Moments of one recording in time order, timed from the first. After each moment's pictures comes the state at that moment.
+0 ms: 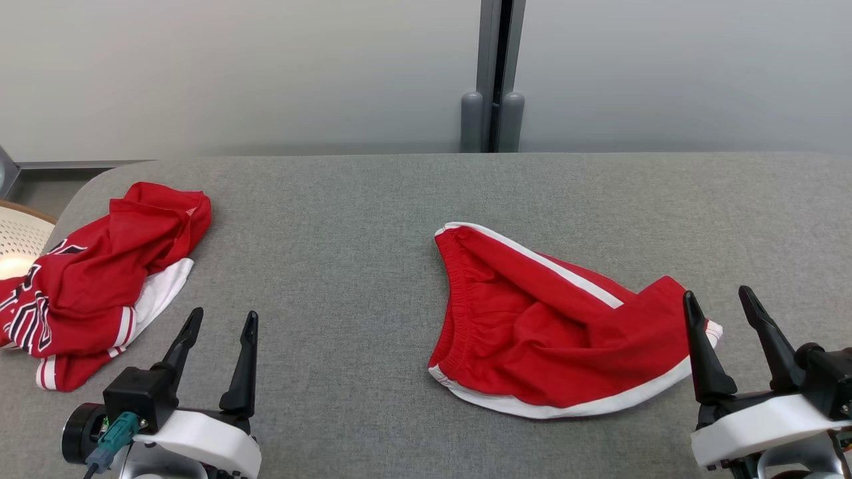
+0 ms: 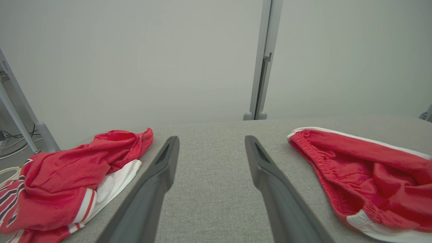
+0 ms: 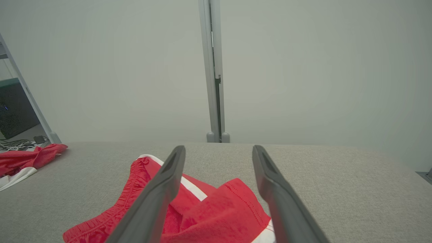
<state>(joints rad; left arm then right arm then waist) -0.07 0.37 -0.37 0.10 -0.50 0.17 -0.20 0.04 -0.09 0.01 -0.10 0.18 0.13 0.05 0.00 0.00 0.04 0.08</state>
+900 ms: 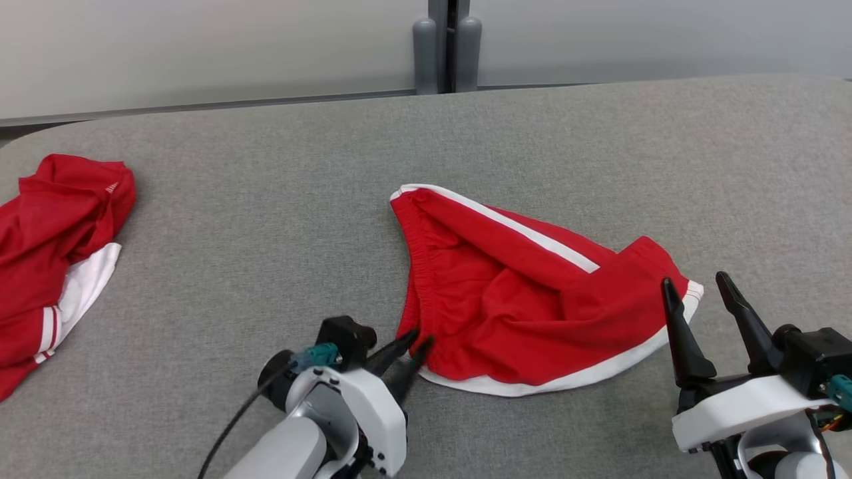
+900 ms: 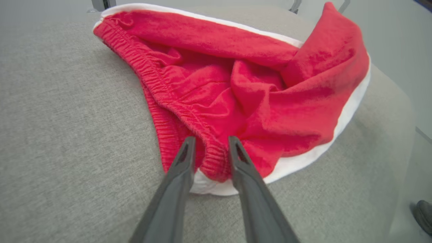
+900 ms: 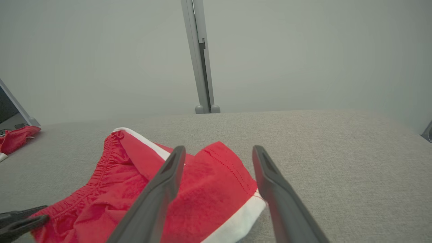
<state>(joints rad) -0.36 0.15 -0.71 0.43 -0.55 -0.11 0.02 -0.02 -0.08 0.05 -0.06 0.19 0.13 0.06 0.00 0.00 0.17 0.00</state>
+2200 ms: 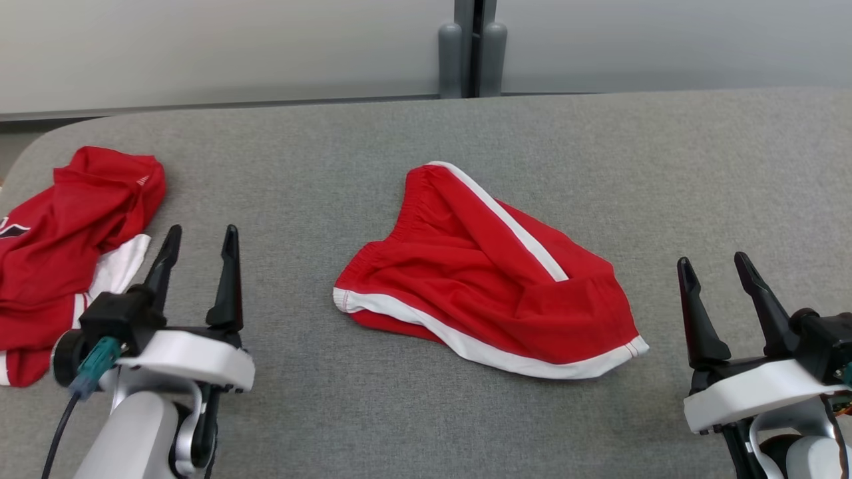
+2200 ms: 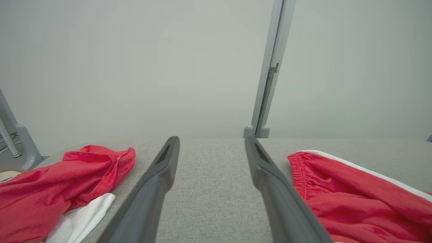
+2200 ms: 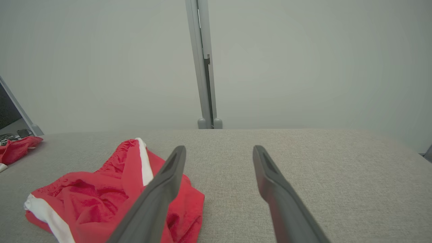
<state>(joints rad) -0.29 0.26 -0.28 0.30 -0.47 0.09 -0.26 -0.06 -0.09 0.01 -0.05 0.18 0.13 0.05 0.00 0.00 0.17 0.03</state>
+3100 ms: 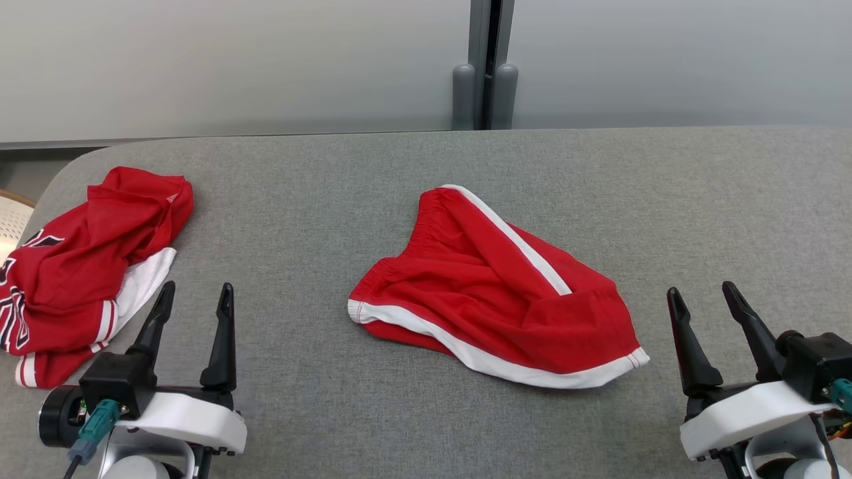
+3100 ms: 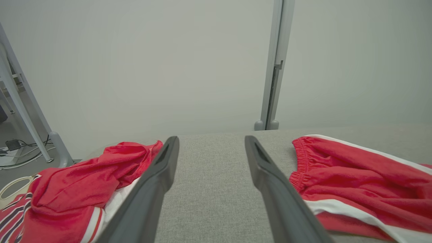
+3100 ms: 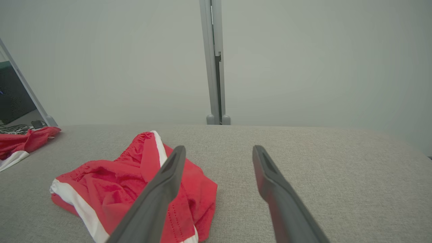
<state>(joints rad) -0.09 0.31 -0.25 0.11 -0.40 0.14 -0.22 0.00 -0.10 0.04 -0.05 0.18 0.13 0.08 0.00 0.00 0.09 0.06</state>
